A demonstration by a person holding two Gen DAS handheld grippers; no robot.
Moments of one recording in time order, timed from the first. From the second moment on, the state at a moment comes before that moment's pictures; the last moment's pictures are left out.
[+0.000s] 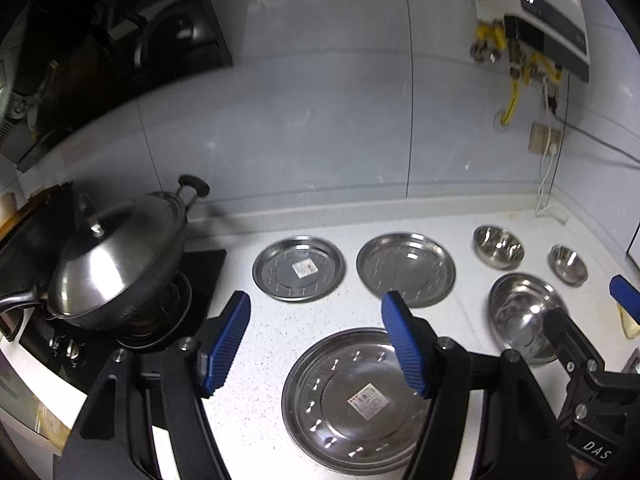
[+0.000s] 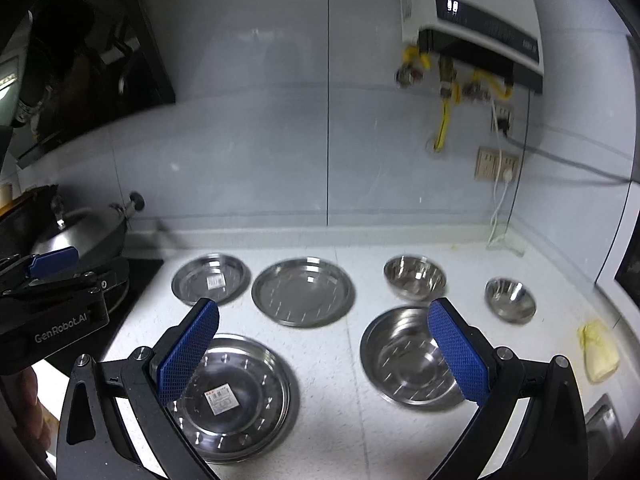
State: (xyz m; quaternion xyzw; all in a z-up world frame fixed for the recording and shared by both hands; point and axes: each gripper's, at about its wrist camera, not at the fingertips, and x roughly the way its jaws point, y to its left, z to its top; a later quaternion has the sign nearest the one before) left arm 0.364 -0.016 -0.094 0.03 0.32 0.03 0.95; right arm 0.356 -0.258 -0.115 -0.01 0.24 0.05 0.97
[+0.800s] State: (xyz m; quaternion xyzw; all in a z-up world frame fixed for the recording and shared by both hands) left arm 0.456 0.012 -0.267 0.10 0.56 0.02 0.83; right arm 0.426 -0.208 -0.262 0.05 0.46 0.03 0.89
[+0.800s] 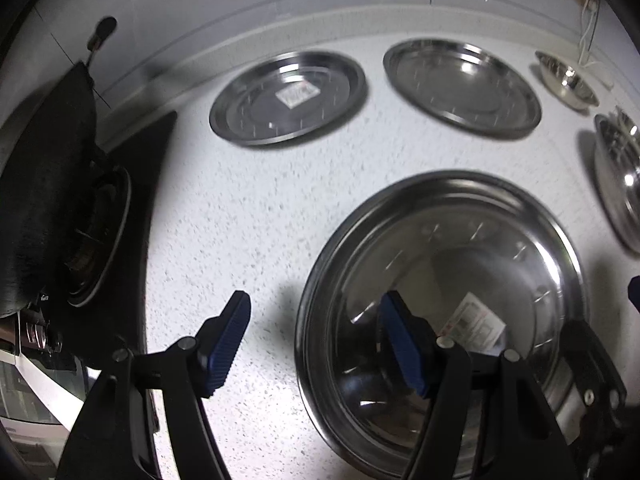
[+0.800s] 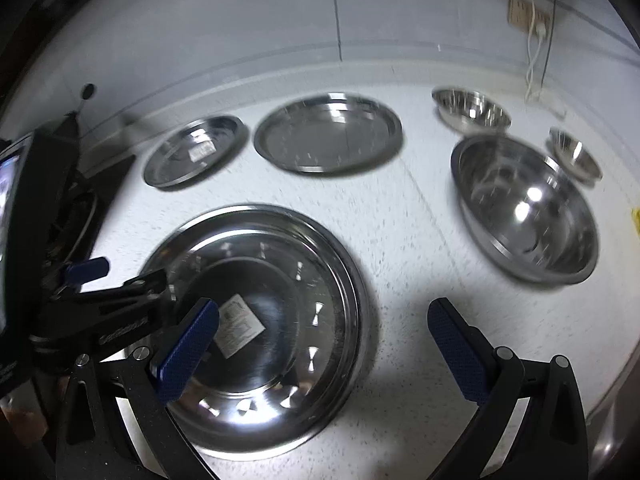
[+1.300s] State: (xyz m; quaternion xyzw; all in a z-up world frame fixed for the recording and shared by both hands) left arm 0.468 0.028 -0.278 0.07 0.60 0.01 0.80; right arm 0.452 -0.223 -0.296 0.06 0.55 0.00 0.84
